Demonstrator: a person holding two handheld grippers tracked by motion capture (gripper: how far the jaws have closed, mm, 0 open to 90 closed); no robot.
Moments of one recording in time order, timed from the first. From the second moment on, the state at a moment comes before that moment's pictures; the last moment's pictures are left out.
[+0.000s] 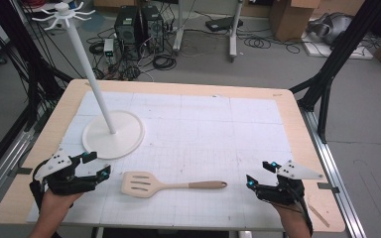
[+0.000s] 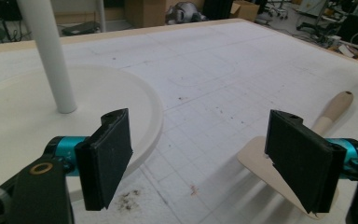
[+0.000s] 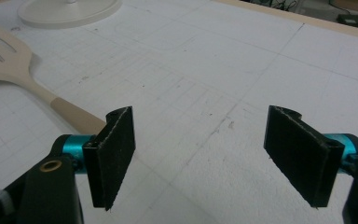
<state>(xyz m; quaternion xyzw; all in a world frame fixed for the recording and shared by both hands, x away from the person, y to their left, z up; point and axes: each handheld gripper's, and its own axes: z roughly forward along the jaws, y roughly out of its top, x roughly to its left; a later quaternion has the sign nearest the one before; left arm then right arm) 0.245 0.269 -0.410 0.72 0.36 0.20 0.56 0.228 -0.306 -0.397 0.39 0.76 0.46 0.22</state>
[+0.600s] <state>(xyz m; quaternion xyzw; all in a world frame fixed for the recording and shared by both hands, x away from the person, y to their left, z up) 0.256 0.216 -0.405 0.81 0.26 0.12 0.51 0.232 -0.295 -0.402 0.37 0.79 0.45 0.21</state>
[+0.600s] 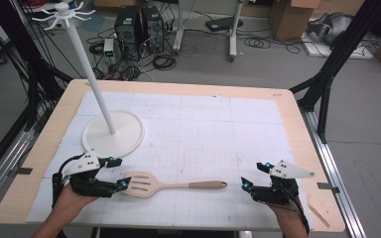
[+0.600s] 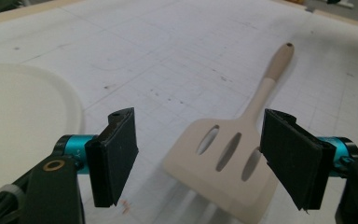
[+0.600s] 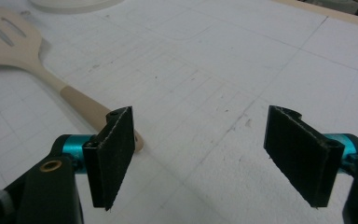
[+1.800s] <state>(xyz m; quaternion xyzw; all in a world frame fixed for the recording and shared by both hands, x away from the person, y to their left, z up) 0.301 0.070 -0.420 0.95 0.12 0.00 0.28 0.228 -0.298 -0.400 0.37 0.78 0.45 0.21</state>
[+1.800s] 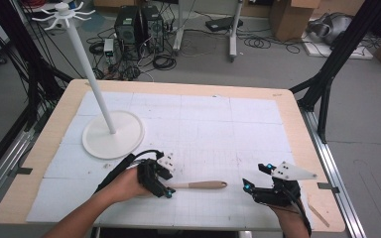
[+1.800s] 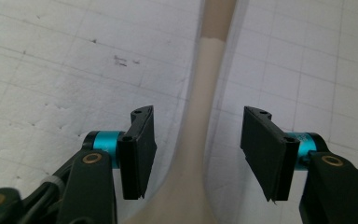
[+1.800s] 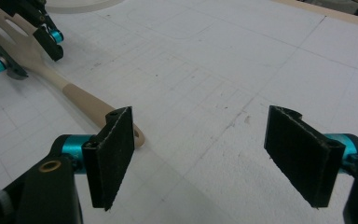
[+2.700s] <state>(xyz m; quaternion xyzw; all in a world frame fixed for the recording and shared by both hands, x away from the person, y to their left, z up) 0.288 0.066 -0.420 0.96 0.10 0.04 0.27 0.230 -0.296 -0.401 0.37 0.79 0.45 0.21</state>
